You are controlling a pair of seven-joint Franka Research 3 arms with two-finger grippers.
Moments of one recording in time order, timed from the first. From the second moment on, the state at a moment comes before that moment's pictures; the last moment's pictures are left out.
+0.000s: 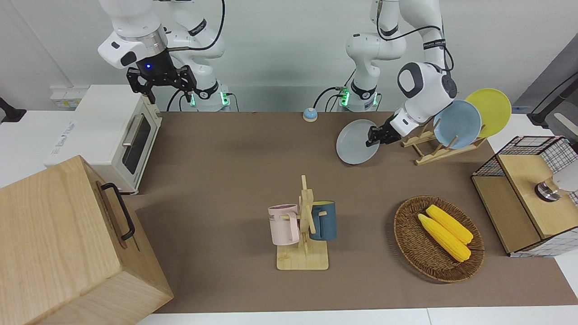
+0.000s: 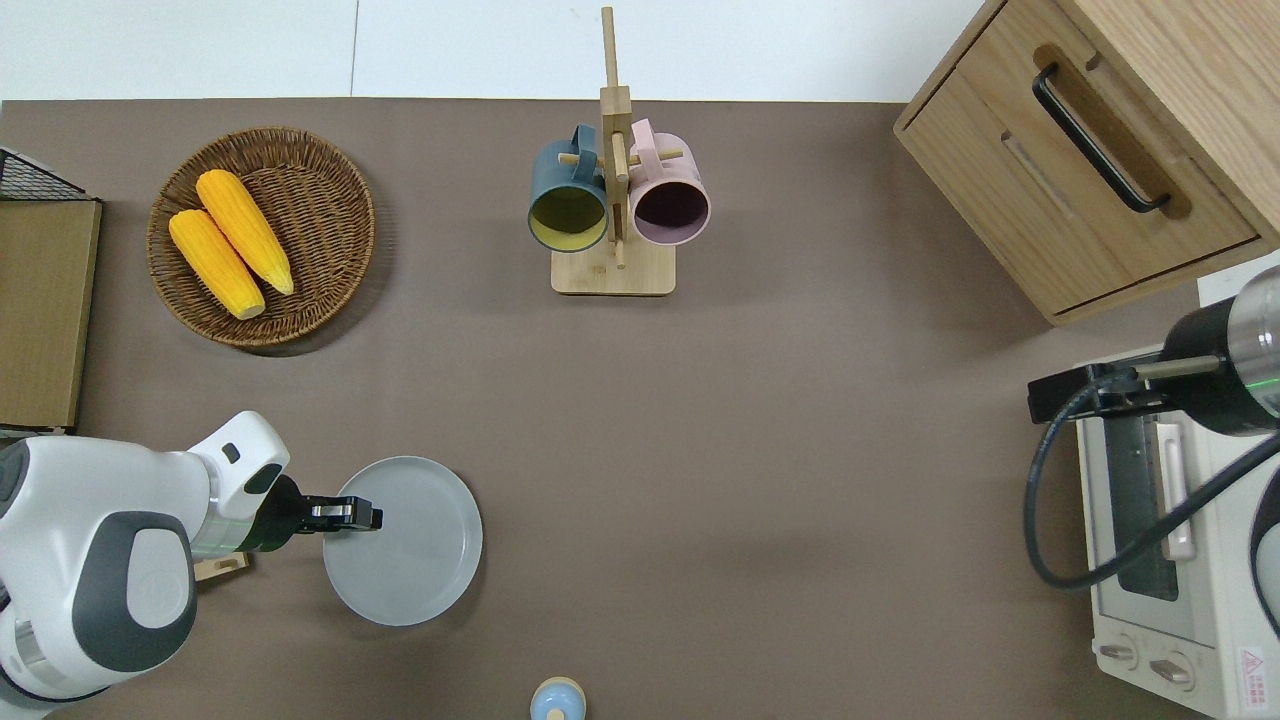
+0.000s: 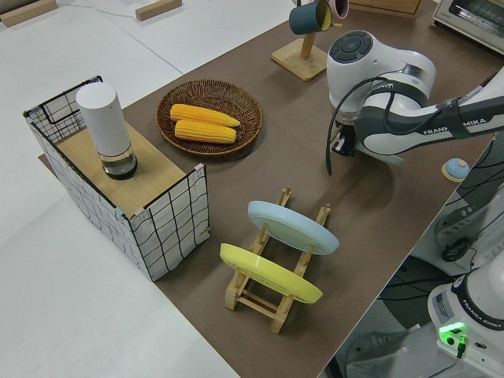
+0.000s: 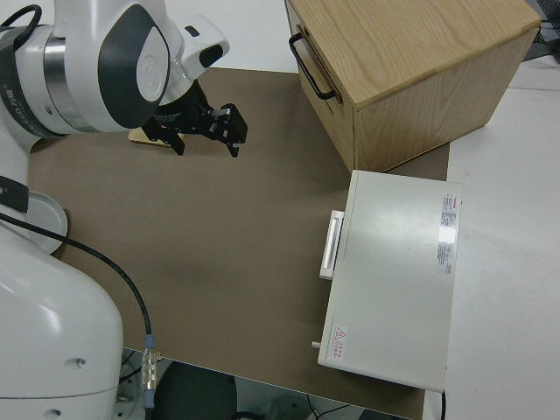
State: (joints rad) left arm -0.08 -0.14 0.06 -2.44 -0.46 2.12 0.25; right arm -0.08 -0.02 0.19 -1.50 0.00 1.41 0.06
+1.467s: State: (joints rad) left arm -0.08 -0.12 0.07 -2.22 -0.15 2.08 0.25; right arm -0.08 -0.02 0.19 -1.50 0.00 1.41 0.06
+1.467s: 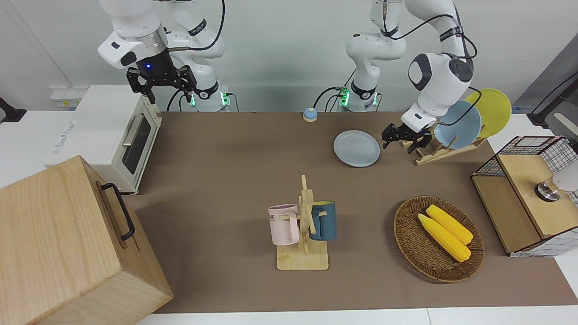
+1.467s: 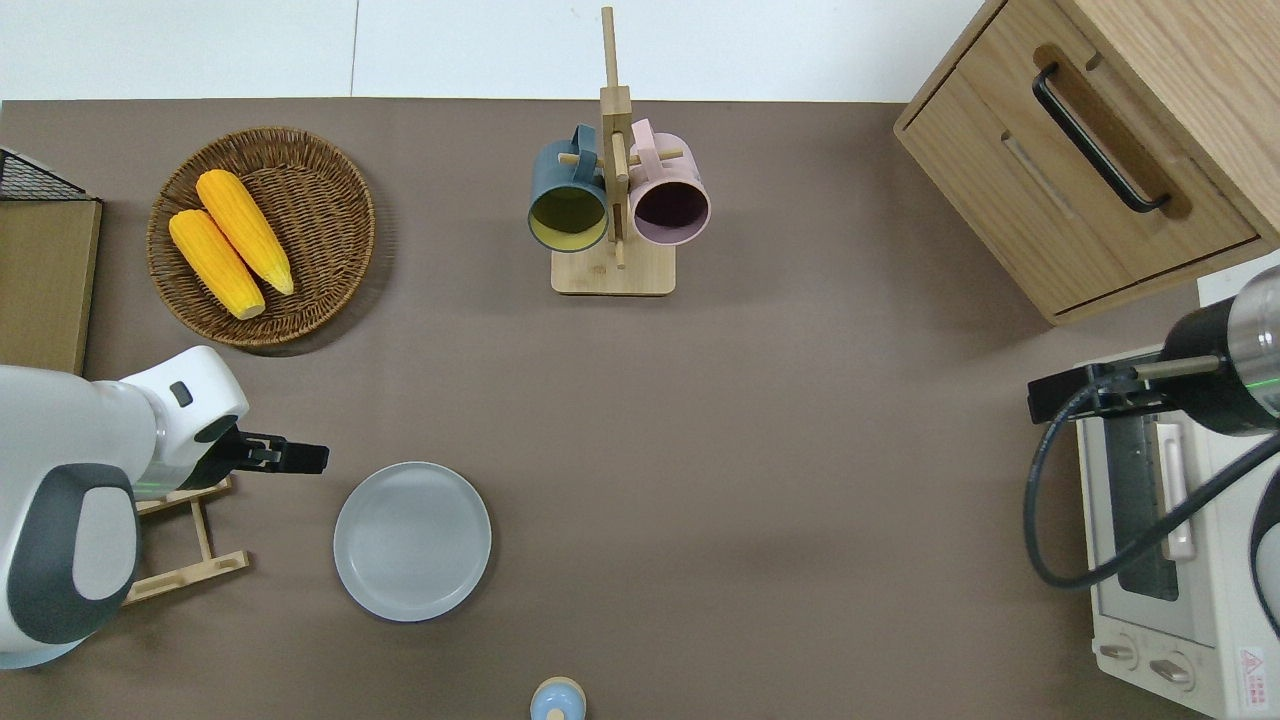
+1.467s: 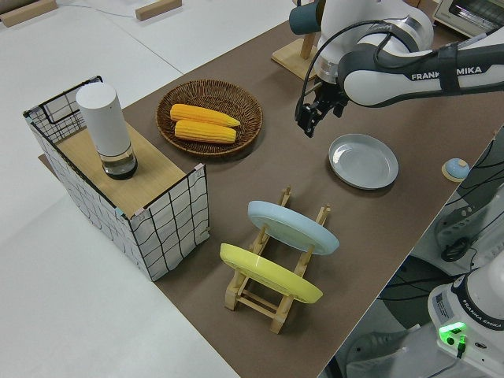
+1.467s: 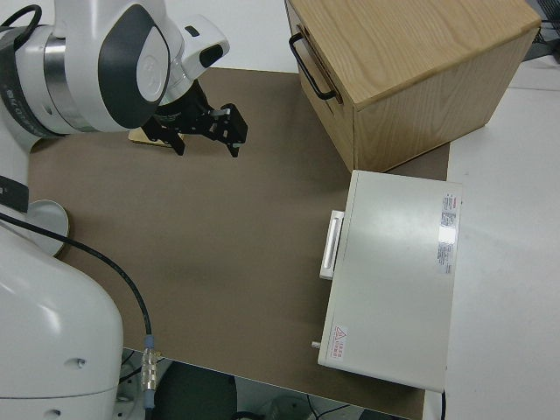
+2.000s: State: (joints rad) left arm -0.08 -0.12 0.08 -2.02 -0.10 1.90 0.25; right arm -0.08 -0.02 0.19 -1.50 0.00 1.41 0.06
